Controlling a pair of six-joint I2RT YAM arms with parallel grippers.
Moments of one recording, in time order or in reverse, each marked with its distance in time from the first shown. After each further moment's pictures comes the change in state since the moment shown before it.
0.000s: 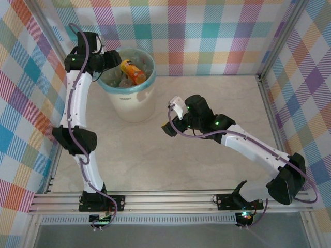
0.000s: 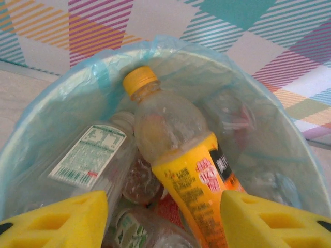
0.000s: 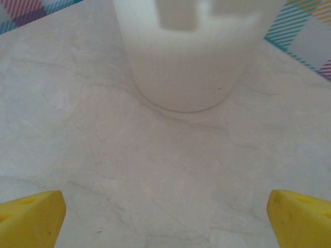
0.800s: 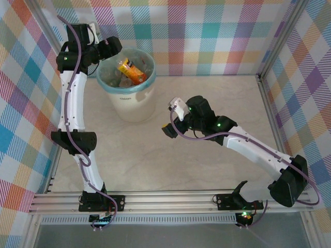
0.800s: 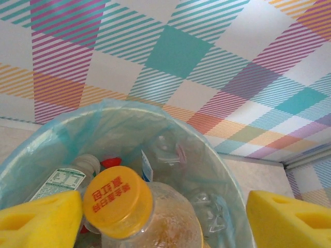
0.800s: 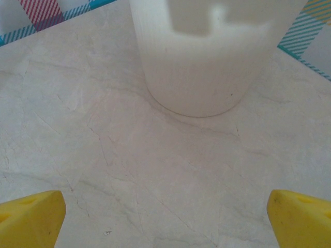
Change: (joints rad) left arm 0.013 0.072 0.232 0.010 0.111 -0.019; right arm 0.001 -0.022 -0.039 0.031 -0.075 -0.011
